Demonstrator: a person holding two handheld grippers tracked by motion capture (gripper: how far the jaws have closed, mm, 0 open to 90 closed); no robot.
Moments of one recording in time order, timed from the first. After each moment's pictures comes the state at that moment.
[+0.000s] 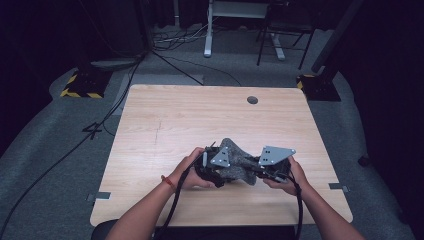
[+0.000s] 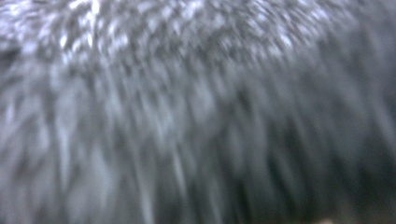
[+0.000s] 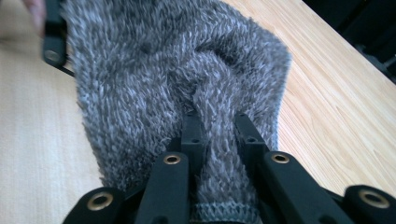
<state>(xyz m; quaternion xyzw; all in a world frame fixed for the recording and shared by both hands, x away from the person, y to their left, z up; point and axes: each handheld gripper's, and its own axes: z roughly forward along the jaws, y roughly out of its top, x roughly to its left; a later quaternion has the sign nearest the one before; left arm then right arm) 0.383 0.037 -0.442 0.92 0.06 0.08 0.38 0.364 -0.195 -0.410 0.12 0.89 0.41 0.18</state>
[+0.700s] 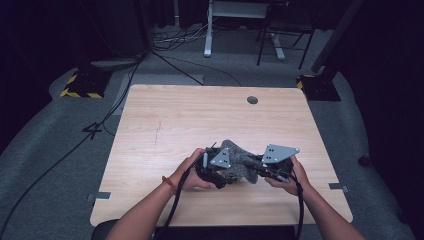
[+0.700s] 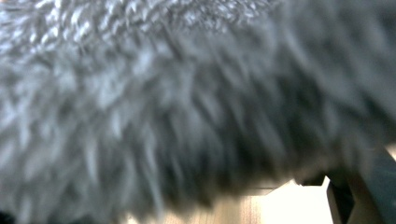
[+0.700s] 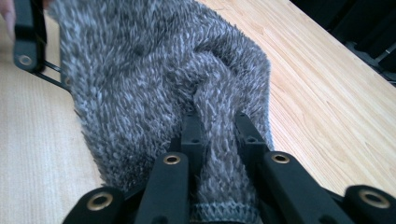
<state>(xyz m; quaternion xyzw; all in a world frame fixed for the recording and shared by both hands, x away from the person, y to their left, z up) 0.381 0.036 -0.442 0.91 0.06 0.07 0.39 0.366 -0.201 -0.410 0.14 0.88 0.42 0.18</state>
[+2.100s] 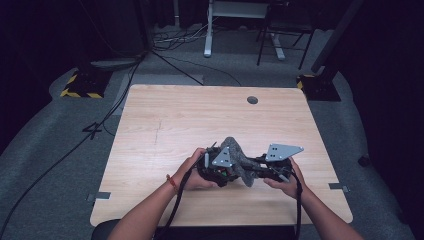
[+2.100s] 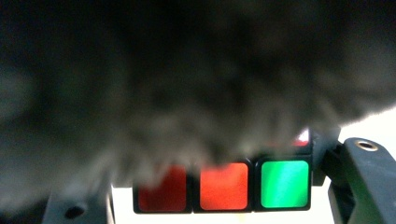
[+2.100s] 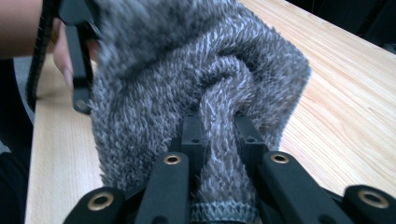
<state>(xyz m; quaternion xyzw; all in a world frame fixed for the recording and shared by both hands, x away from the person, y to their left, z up) 0.382 0.032 -0.445 0.91 0.06 0.10 0.40 0.369 -0.205 -0.419 0.16 0.85 0.48 0.12</state>
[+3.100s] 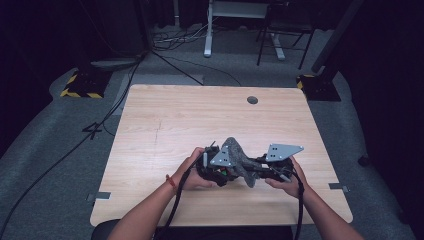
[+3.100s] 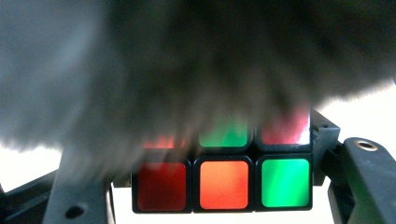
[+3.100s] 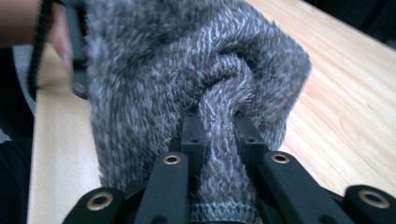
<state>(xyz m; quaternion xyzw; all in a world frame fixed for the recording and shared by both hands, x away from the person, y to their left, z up) 0.382 0.035 -0.441 0.90 0.07 0.09 0.42 0.370 -0.206 -0.417 0.16 0.86 0.47 0.11</state>
